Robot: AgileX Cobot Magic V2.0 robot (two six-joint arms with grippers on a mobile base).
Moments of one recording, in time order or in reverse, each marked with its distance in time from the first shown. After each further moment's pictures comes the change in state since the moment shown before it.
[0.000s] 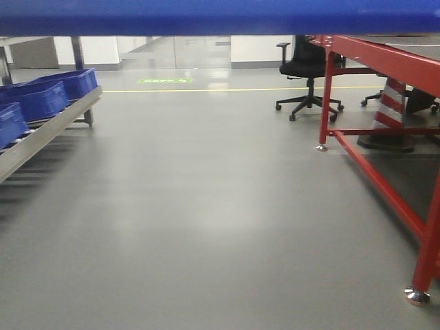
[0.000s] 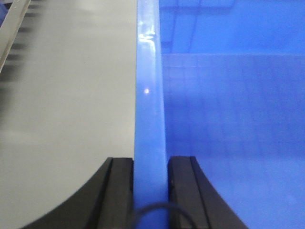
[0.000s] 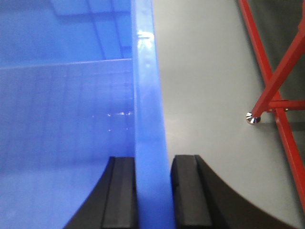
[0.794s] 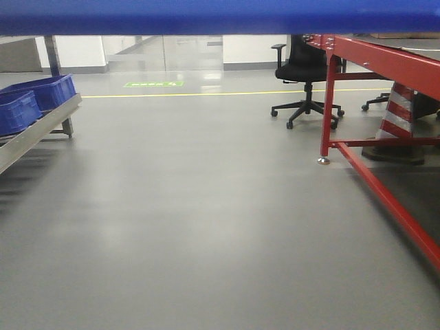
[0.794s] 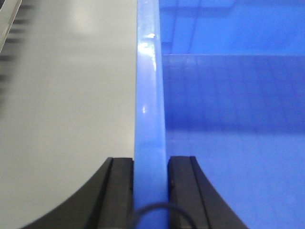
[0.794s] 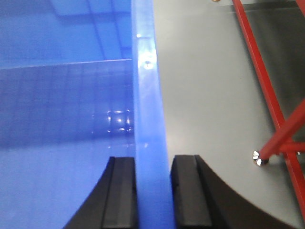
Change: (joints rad) left arm 0.000 0.000 0.000 0.000 0.000 0.000; right arm 0.000 0.000 0.000 0.000 0.000 0.000
